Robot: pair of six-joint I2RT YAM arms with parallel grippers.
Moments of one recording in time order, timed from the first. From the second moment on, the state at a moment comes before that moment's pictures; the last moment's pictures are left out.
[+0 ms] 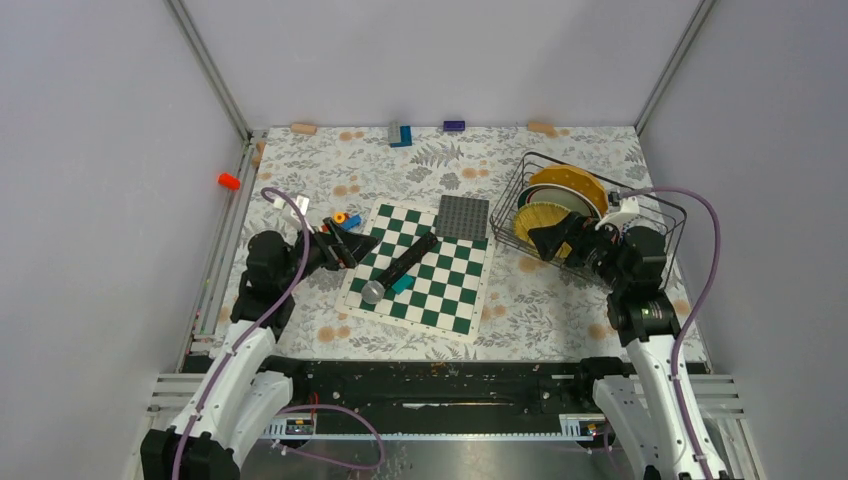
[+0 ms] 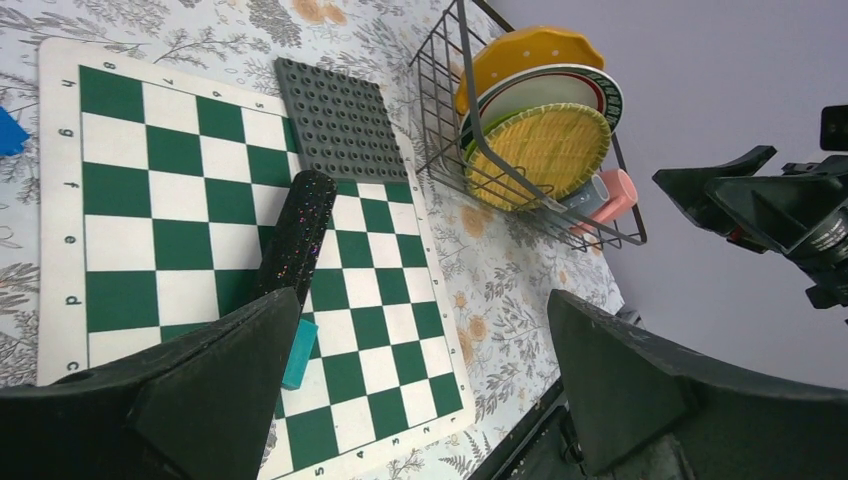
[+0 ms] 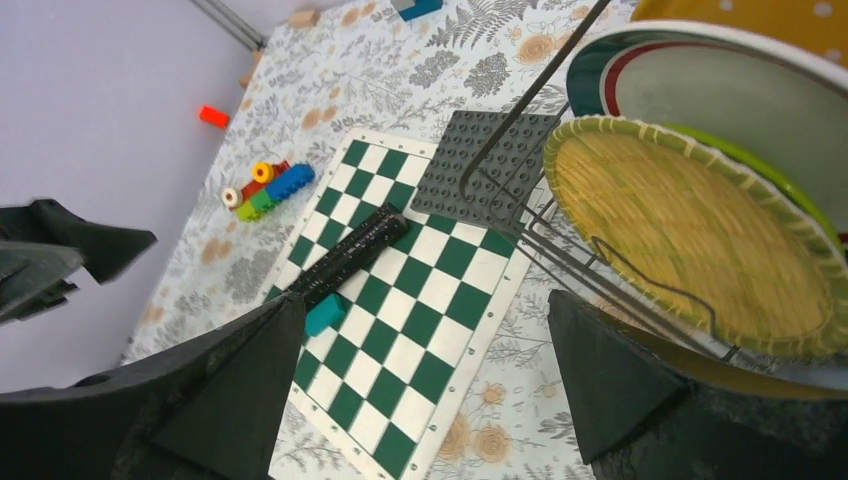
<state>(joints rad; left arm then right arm) -0.16 0.75 0.47 0.12 0.57 -0.68 0.05 0.61 0.63 -0.25 -0.40 0.48</state>
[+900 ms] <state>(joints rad) -0.16 0.66 0.51 -0.13 0.32 -0.56 0.05 1.25 1.74 -1.02 -0.74 -0.65</state>
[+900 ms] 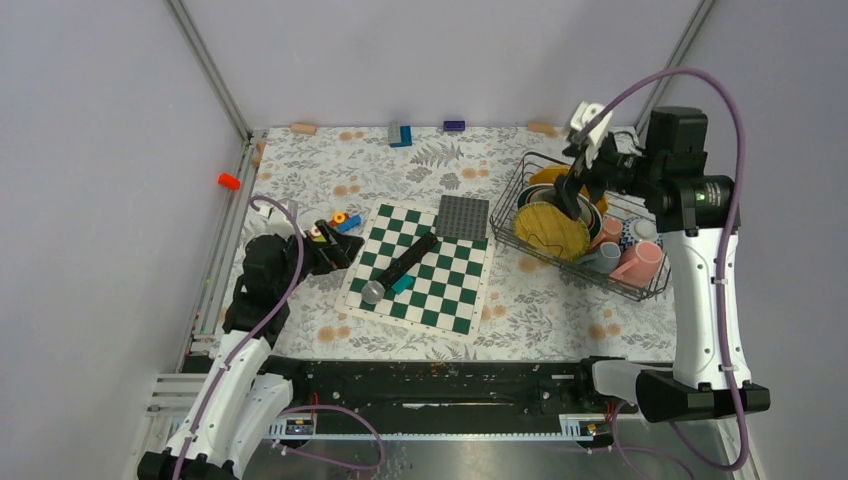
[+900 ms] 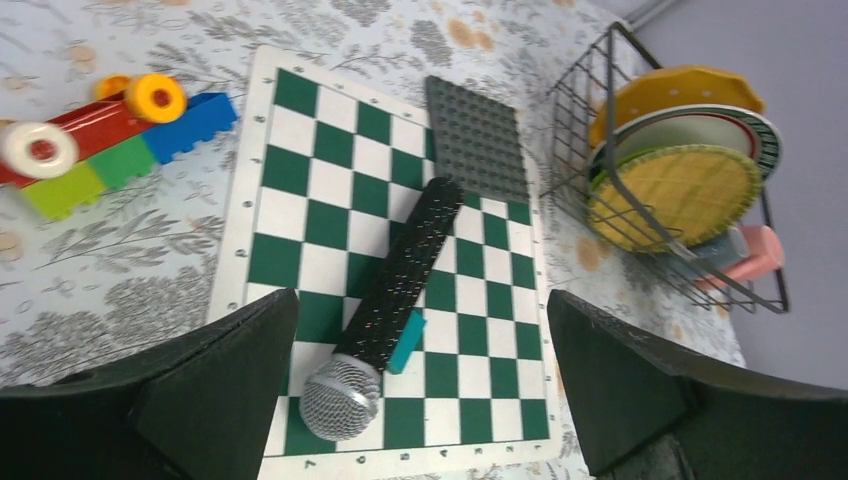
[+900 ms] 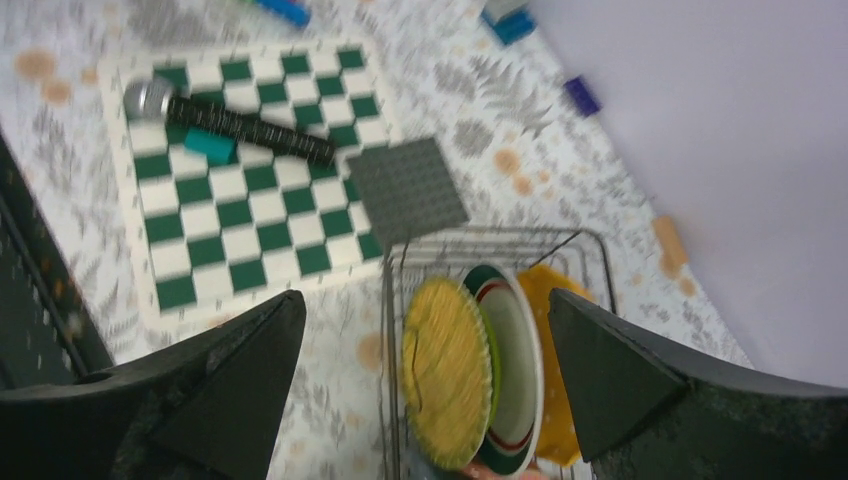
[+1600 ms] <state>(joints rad) -0.16 0.75 0.52 -0.32 -0.12 -0.59 0.09 1.38 1.45 -1.10 -0.37 -0.95</state>
